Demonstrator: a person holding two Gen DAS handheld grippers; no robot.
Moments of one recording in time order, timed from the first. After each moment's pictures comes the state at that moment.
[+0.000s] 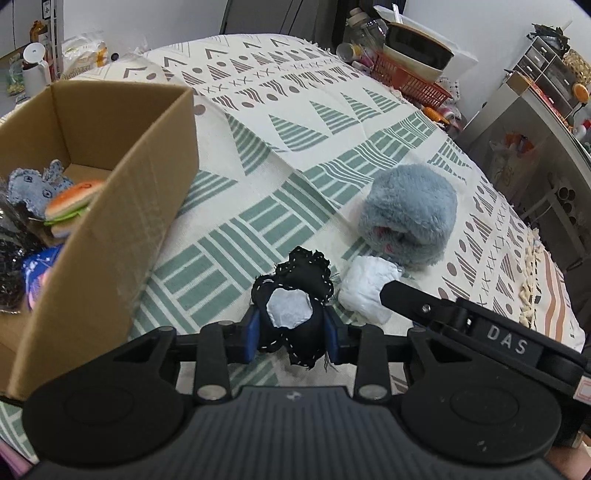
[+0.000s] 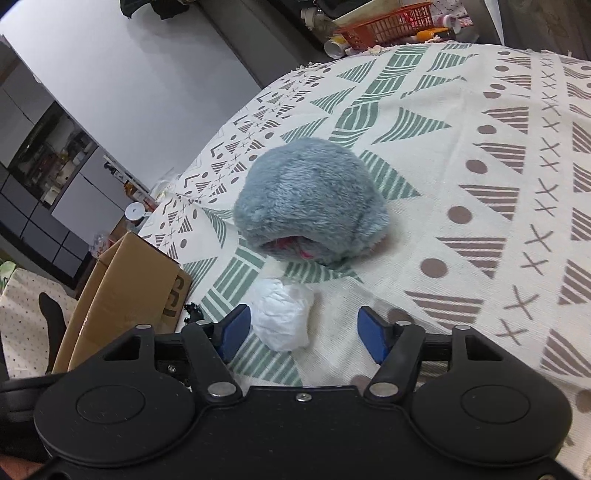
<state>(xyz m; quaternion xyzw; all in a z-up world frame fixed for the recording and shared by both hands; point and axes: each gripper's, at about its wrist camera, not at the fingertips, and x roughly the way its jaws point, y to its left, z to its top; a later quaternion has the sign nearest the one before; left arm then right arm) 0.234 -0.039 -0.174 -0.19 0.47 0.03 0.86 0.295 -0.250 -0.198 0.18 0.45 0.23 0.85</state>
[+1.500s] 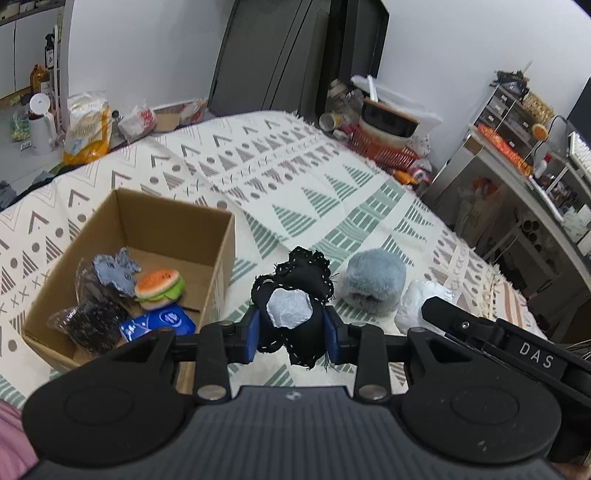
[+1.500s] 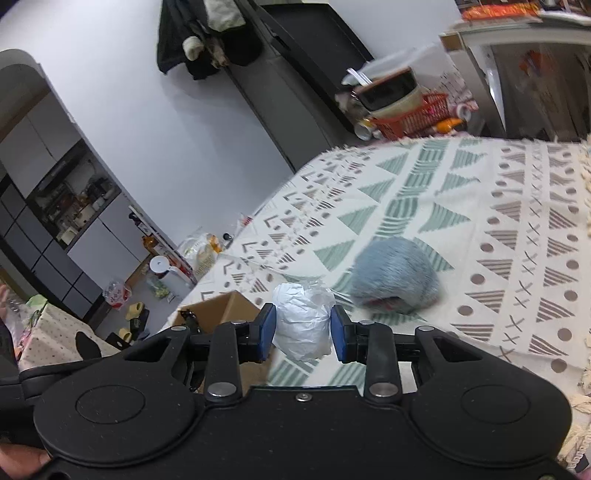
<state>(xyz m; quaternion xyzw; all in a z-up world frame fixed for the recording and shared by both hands) 0.180 0.007 -0.064 -0.18 0.40 0.01 0.90 0.219 -0.230 -0.077 0.19 0.35 0.21 0.89</state>
